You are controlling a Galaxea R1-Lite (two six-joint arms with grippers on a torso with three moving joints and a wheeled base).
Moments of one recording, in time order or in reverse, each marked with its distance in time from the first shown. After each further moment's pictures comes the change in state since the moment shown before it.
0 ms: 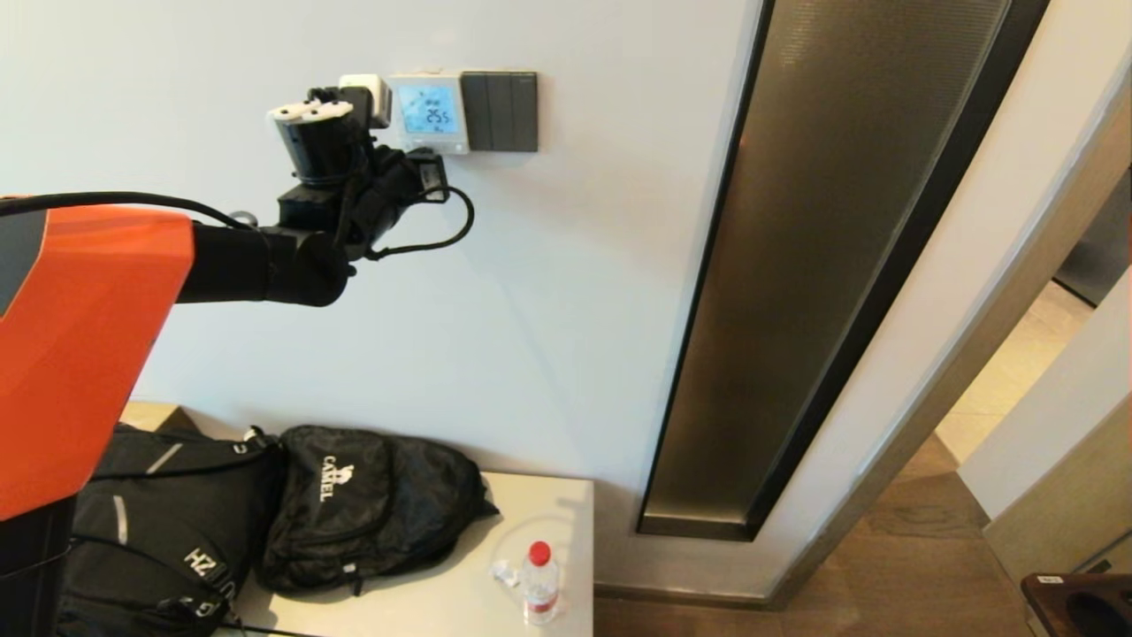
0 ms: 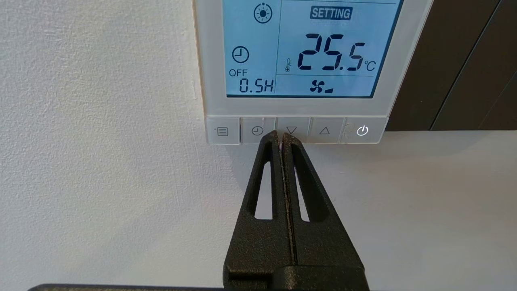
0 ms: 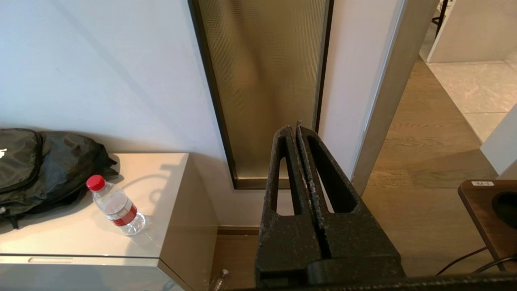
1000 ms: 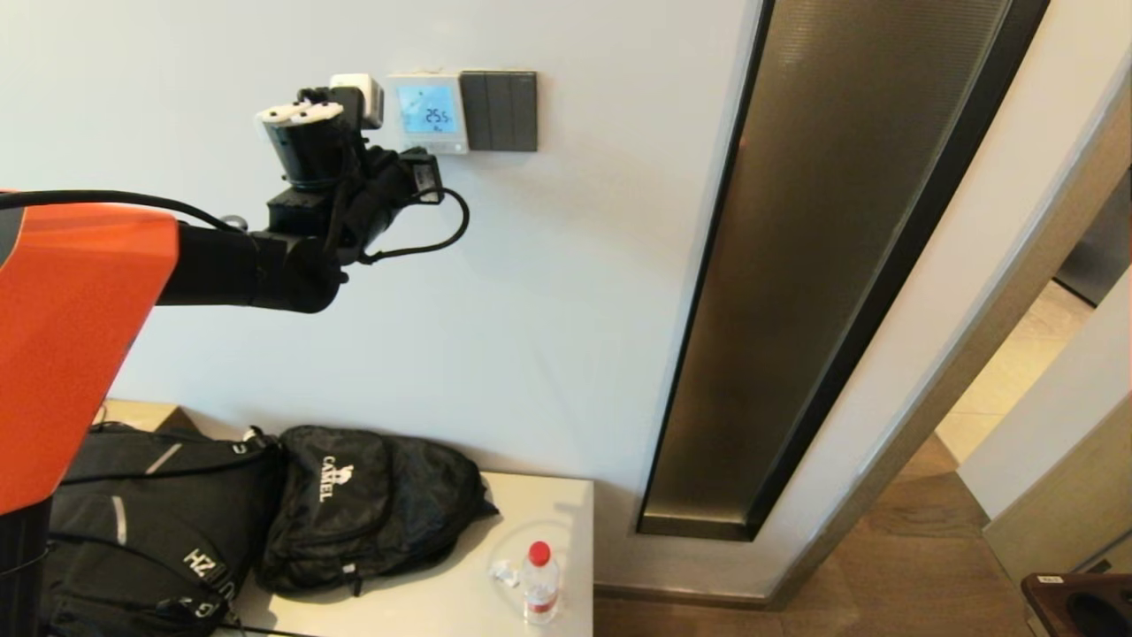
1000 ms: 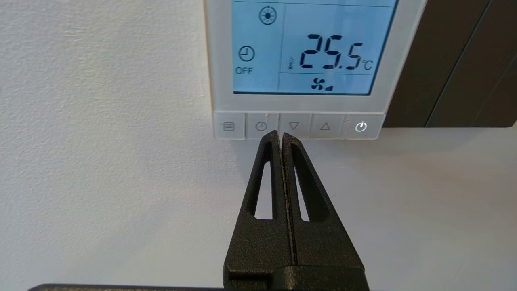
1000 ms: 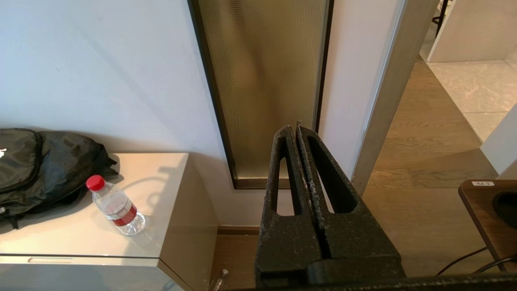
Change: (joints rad) left arm 0.000 -0.040 0.079 -0.049 0.003 0.000; right arm 0.000 0.000 0.000 0.000 0.000 0.000
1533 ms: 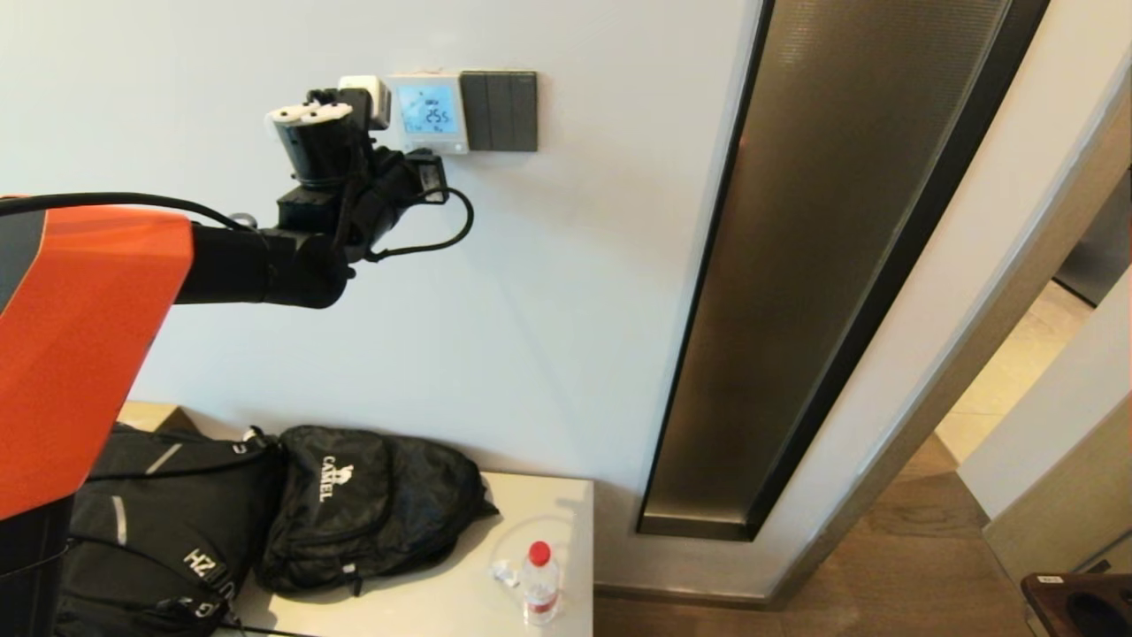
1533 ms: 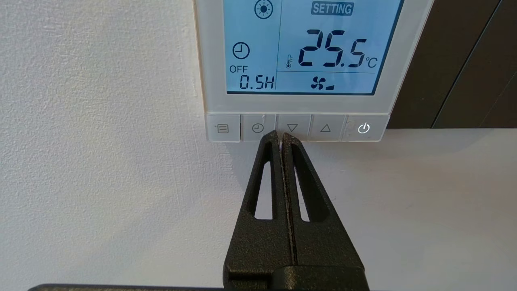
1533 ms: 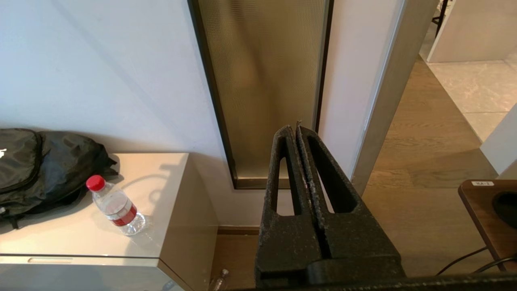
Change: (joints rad) left arm -0.001 0.033 -0.062 0.037 -0.003 0.000; right arm 0.000 0.000 0.000 0.000 0.000 0.000
